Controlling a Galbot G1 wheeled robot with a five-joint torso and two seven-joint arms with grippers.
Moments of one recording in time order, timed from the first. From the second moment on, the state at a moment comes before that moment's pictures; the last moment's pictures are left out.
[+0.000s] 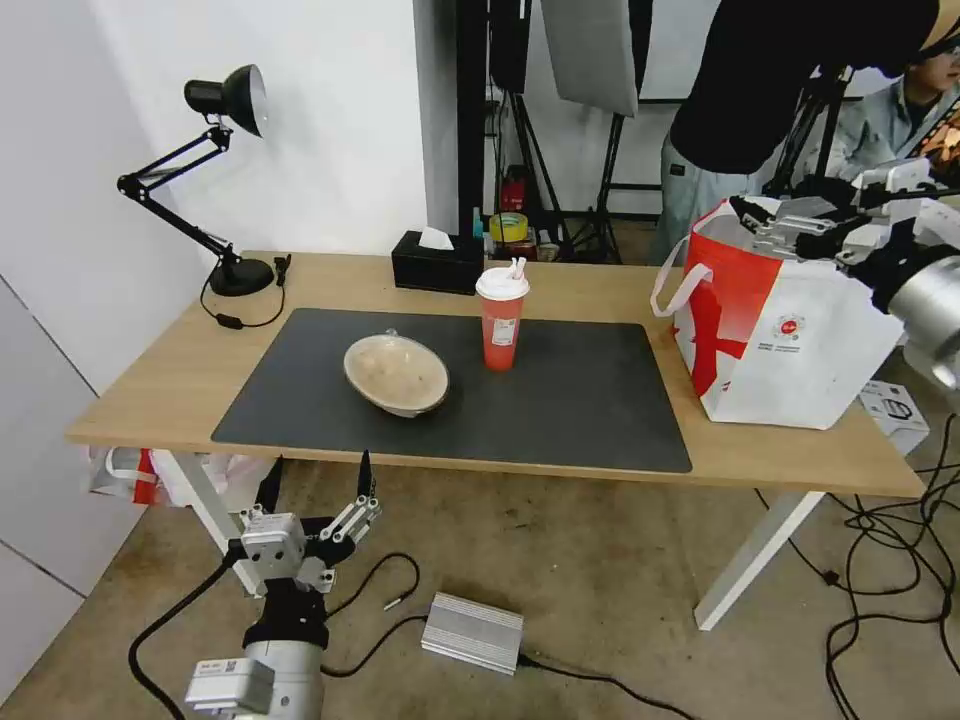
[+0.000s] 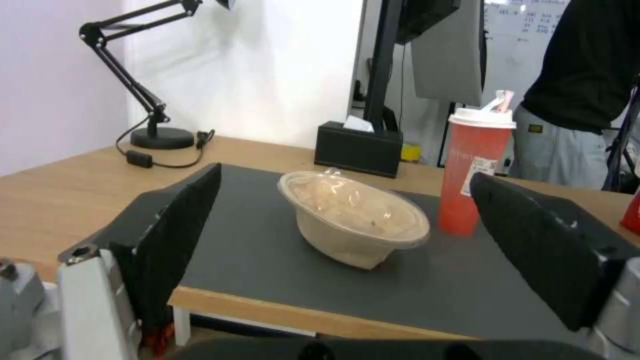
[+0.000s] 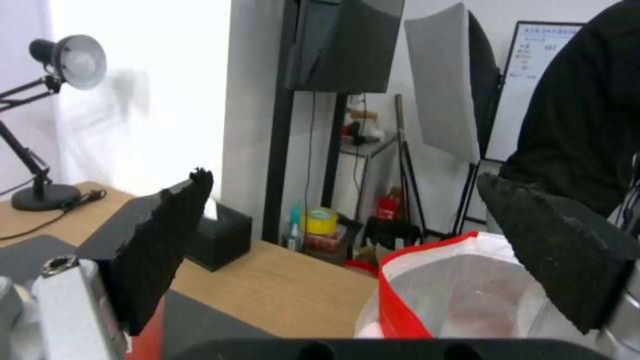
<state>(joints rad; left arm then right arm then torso) 1.86 -1.54 -0.40 -2.41 -0.02 -0.08 -0.13 -0.93 0.49 0.63 2.01 1.06 -0.29 0.01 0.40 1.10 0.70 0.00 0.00</state>
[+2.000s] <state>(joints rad) 1.84 -1.55 -0.40 -2.41 -0.03 -0.08 -0.13 -1.35 0.82 0.64 2.29 0.69 0.01 0.22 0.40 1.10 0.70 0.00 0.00</state>
